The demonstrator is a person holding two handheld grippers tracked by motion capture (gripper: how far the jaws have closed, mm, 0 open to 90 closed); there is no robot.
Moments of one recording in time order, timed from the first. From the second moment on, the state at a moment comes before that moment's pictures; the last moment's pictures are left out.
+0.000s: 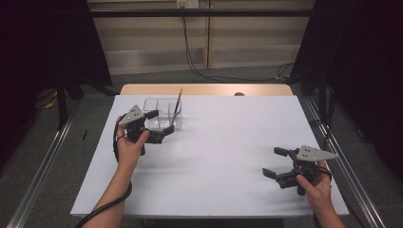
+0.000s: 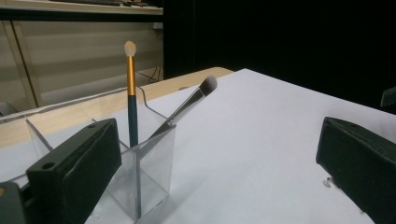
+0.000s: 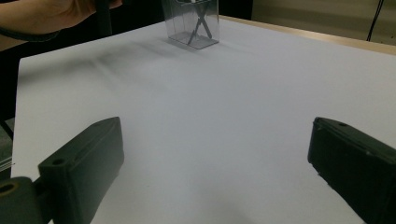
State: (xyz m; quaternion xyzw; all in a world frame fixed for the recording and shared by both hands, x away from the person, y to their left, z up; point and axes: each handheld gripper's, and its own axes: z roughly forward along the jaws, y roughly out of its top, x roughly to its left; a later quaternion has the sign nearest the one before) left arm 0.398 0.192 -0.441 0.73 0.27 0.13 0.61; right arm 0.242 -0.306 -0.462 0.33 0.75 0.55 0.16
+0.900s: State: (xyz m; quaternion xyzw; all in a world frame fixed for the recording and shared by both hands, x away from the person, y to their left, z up) left arm 0.368 0.202 -0.447 0.75 0.25 0.12 0.61; right arm 0.242 -0.302 -0.463 0.32 0.75 0.55 0.15
